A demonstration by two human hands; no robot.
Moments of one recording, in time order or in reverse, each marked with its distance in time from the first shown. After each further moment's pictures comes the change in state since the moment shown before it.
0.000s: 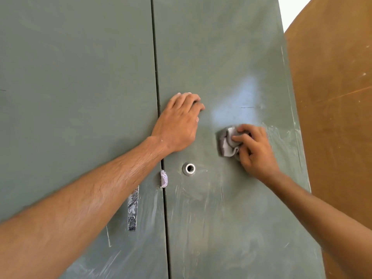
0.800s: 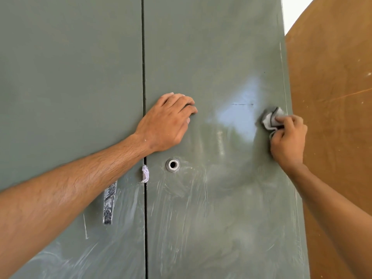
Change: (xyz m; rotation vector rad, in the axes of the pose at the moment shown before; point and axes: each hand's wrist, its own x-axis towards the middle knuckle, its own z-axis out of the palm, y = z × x) left_hand -0.007 0.005 -0.001 0.076 -0.021 0.110; right_hand -0.001 0.106 -0.036 -0.139 0.087 0.480
